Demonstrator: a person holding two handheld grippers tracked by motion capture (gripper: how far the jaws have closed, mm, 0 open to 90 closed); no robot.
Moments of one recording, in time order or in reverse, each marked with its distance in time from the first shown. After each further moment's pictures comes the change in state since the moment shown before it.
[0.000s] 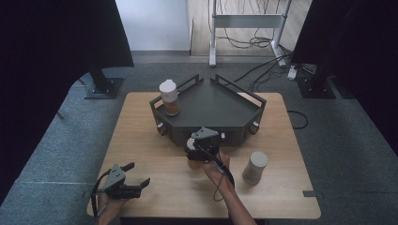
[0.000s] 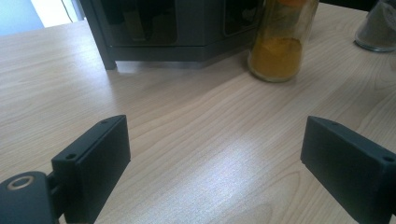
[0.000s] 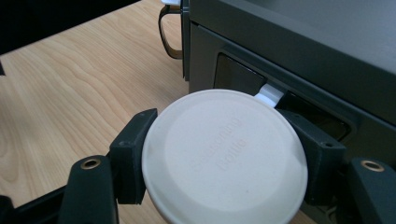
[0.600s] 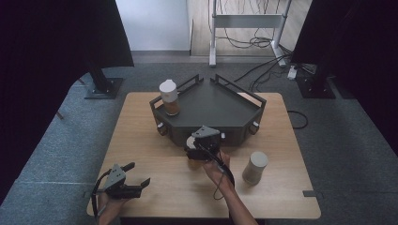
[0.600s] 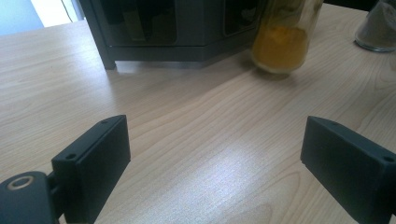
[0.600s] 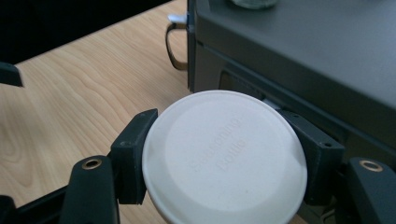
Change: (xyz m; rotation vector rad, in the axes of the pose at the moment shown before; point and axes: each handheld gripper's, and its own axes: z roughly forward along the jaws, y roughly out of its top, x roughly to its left) left arm 0.000 0.000 0.000 0.000 0.000 0.001; right arm 0.002 0.008 -0.012 -0.023 0.008 -0.008
